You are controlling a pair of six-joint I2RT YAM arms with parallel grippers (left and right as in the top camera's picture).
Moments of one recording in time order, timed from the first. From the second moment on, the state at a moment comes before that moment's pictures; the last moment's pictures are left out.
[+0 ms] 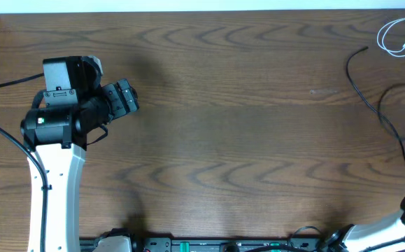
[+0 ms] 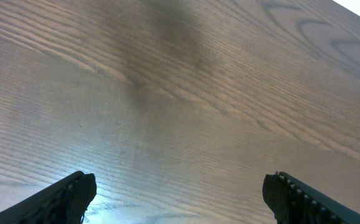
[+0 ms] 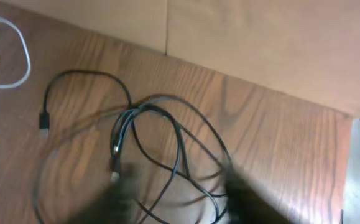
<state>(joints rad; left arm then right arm) 0.08 1.28 1.33 -1.02 0.18 -0.31 -0.74 1.84 1.92 -1.05 0.38 0.41</state>
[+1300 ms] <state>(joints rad) 0.08 1.28 1.33 -1.02 0.18 -0.31 -0.26 1.29 1.92 -1.38 -0.32 0.00</state>
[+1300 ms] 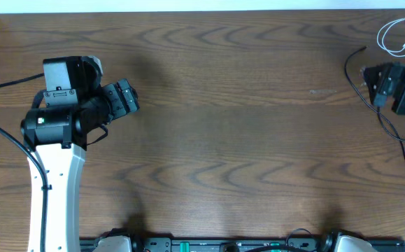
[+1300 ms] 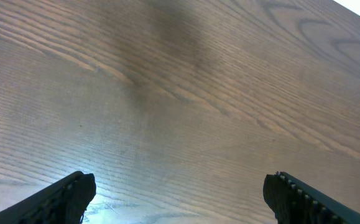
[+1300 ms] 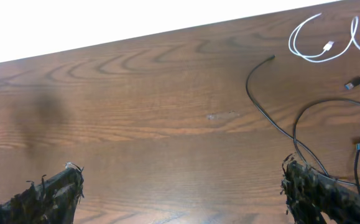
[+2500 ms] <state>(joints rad) 0.08 1.28 1.33 -1.02 0.18 -0.31 -0.03 0.50 0.60 -0.24 -0.29 -0.25</state>
